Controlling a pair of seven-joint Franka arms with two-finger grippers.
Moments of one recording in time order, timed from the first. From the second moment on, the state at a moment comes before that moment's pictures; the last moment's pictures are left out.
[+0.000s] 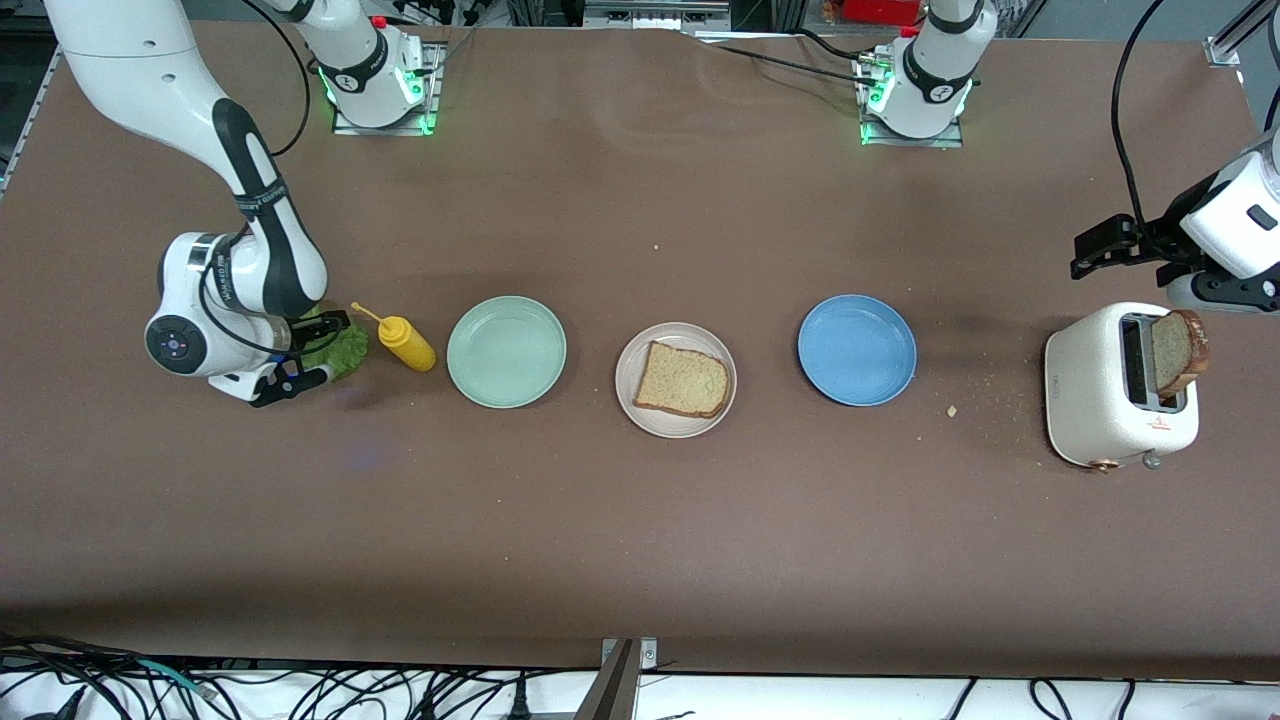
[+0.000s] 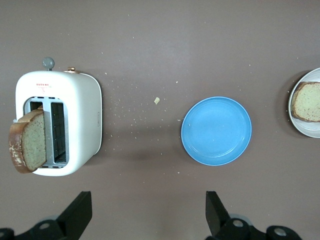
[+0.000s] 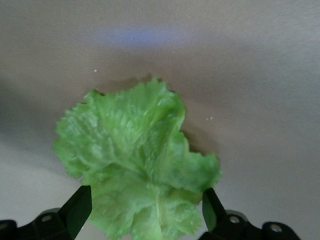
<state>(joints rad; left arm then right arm) -0.07 0.06 0.08 -1.60 -0.01 1.58 0.08 0.15 0.53 -0.17 -2.01 0.02 2.16 -0.40</state>
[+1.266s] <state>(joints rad) -0.07 0.07 0.08 -1.60 -0.01 1.58 0.08 0.16 0.52 -0.18 -1.72 -0.01 1.86 -0.37</state>
